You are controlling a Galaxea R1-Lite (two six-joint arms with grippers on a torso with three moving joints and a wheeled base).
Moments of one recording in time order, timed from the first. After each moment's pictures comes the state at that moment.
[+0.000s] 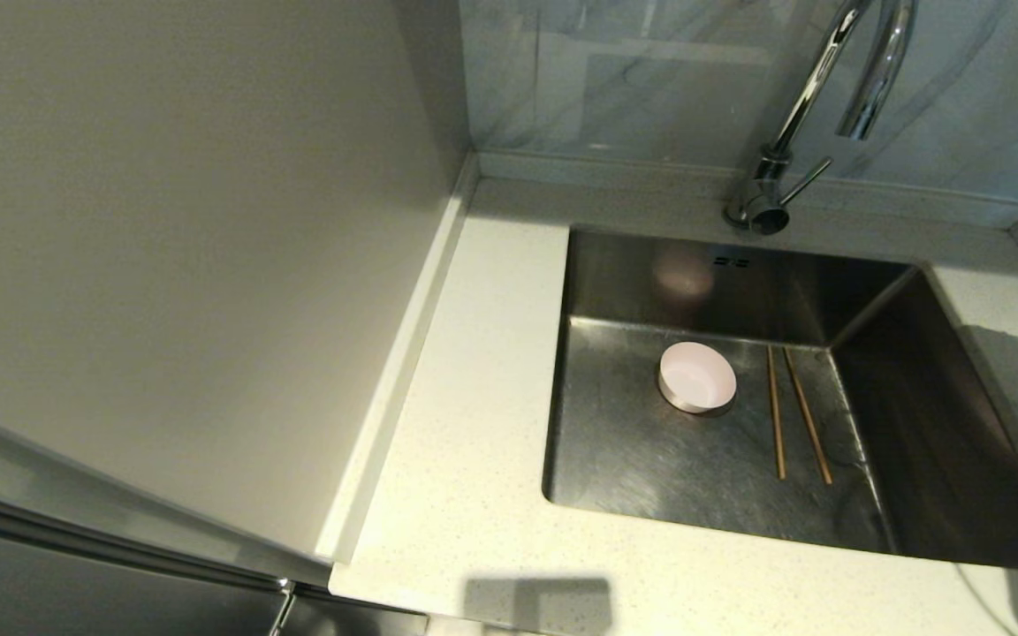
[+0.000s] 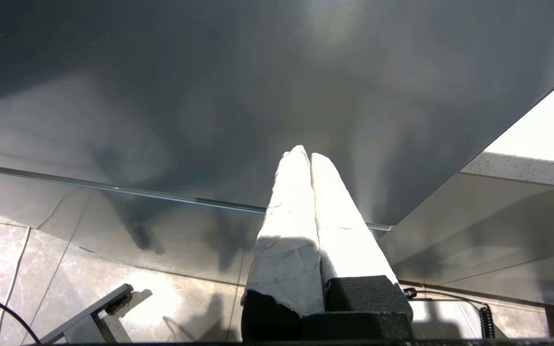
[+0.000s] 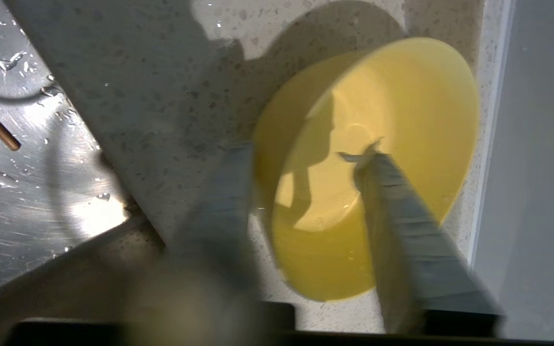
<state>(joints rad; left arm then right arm) 0.00 0.00 0.00 0.00 0.02 -0.03 -0.45 1.86 -1.50 0.58 -0.39 0.02</state>
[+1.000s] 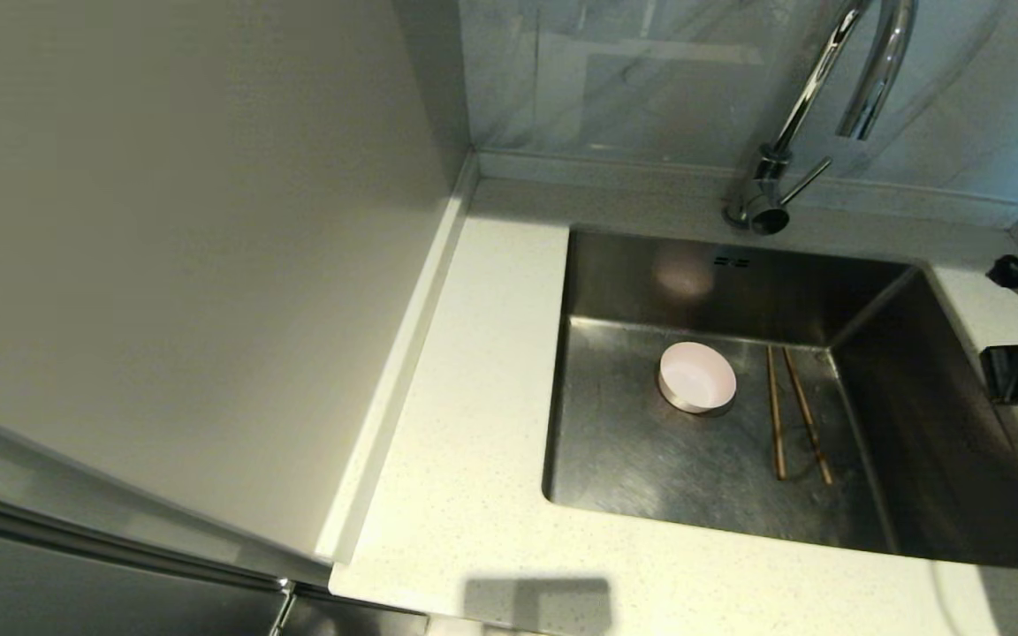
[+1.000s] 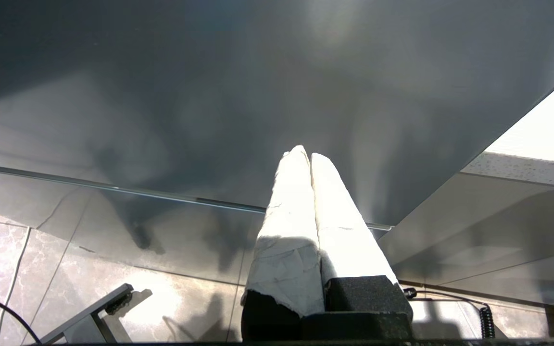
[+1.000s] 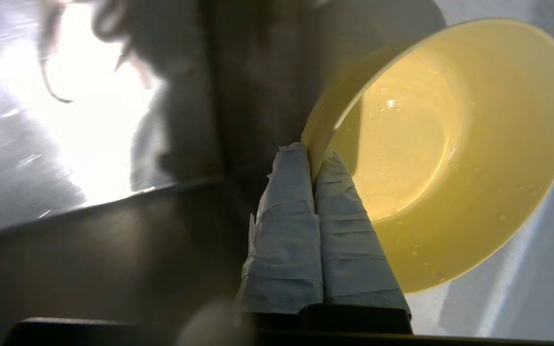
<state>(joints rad) 0.00 0.00 0.00 0.00 0.02 -0.03 -0.19 1.73 -1.39 0.58 -0.39 0.02</state>
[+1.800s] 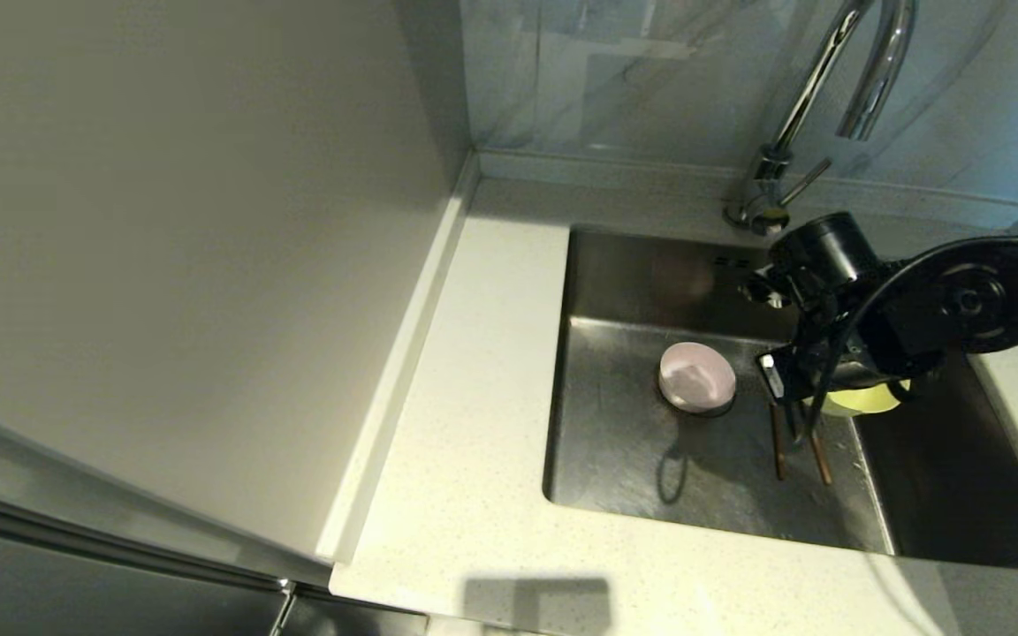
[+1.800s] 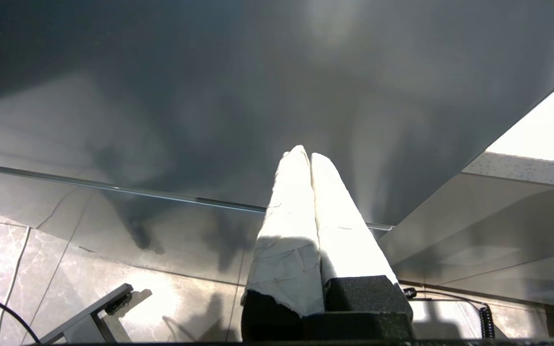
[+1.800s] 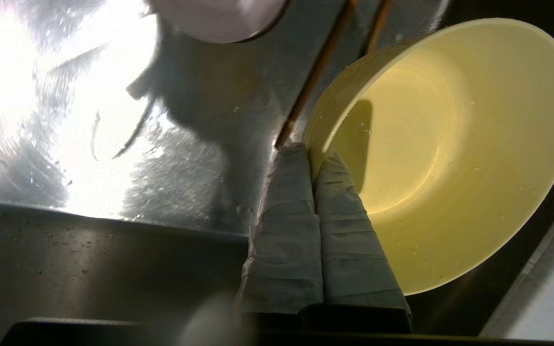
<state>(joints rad) 0.00 0.00 0.00 0.00 0.02 -0.03 0.31 1.89 -1.41 0.38 -0.51 -0.02</state>
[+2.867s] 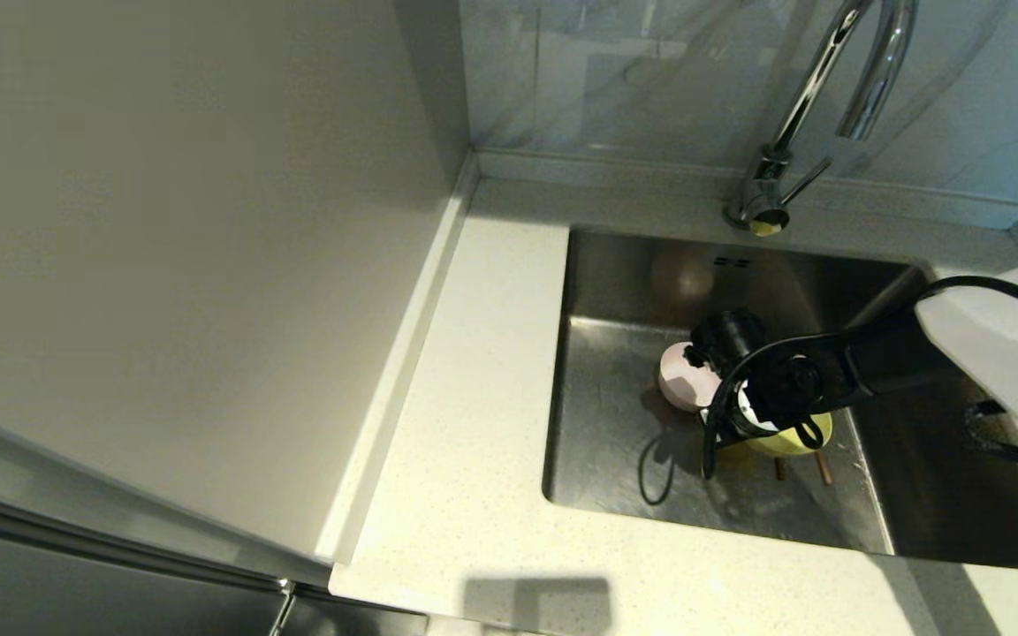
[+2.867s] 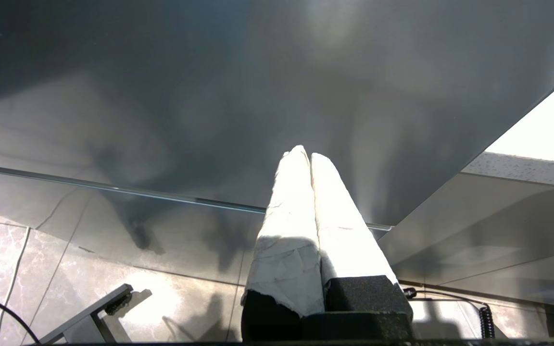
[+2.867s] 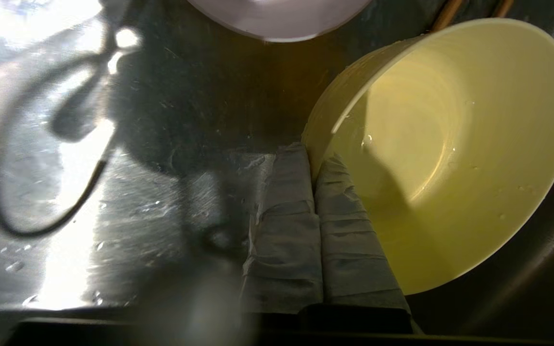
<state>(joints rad) 0.00 0.00 0.00 0.00 0.02 -0.03 0.28 2.23 -1.44 0.16 -0.51 -0.02</state>
